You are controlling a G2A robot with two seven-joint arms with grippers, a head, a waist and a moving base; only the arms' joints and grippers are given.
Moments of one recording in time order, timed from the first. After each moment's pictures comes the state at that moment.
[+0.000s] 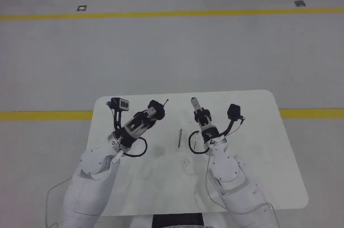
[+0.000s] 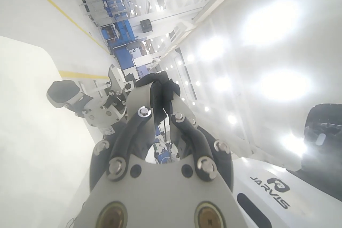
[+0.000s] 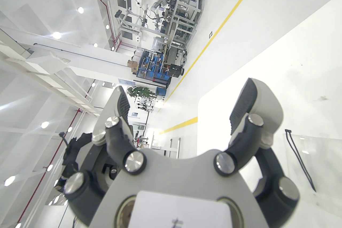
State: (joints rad) left arm 1.54 -1.33 -1.41 -1.81 -0.39 -0.34 -0.72; right arm -1.55 -1.41 1.12 -1.83 -0.29 0.14 -0.10
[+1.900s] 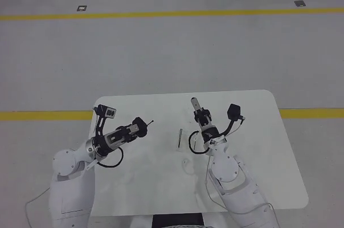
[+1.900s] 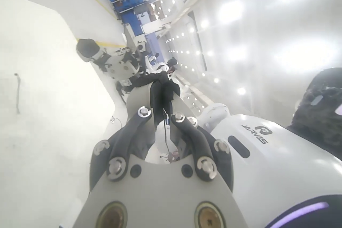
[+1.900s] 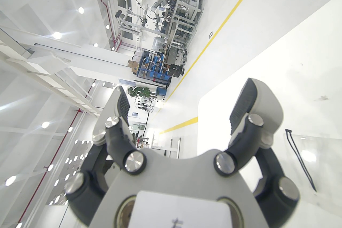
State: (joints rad) left arm 1.57 -1.45 -1.77 -1.75 -0.33 -0.25 -1.30; right arm -1.55 -1.41 1.12 -1.83 -0.28 0.14 -0.10
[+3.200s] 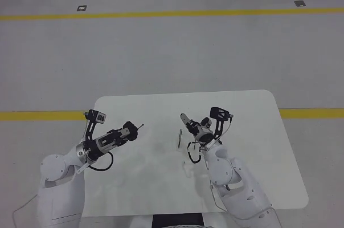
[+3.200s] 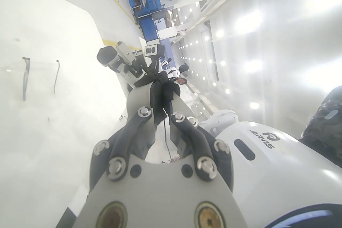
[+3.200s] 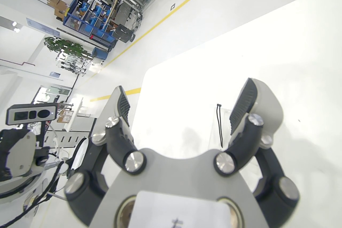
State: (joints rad) left arm 1.61 -1.40 -1.84 -1.75 -0.31 -0.21 -1.32; right arm -1.56 -1.38 1.10 -1.84 -0.73 0.31 0.18
